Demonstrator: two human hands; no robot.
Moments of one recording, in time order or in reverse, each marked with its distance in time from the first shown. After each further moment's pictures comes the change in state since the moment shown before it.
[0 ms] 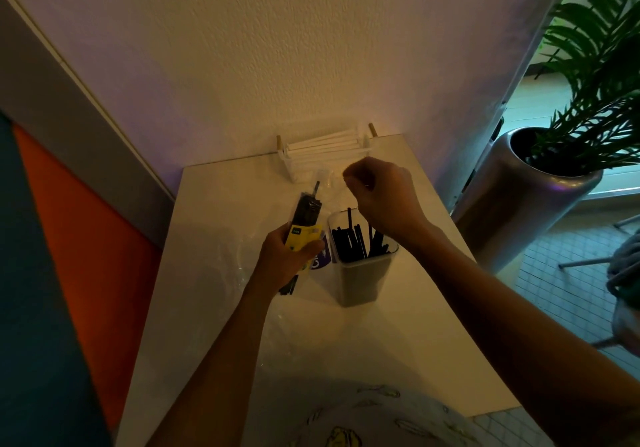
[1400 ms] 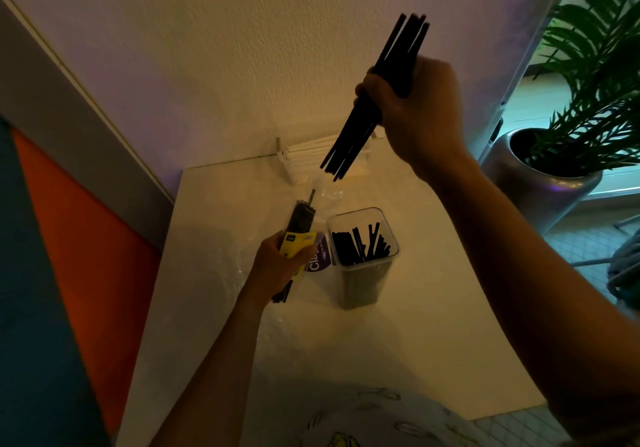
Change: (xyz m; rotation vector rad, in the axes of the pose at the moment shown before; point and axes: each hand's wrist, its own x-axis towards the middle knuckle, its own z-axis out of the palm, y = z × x) left_hand -0.002 -0.007 -0.008 -0.022 -0.012 -0.013; right_hand 0.051 -0.064 -0.068 0.263 0.262 -0.029
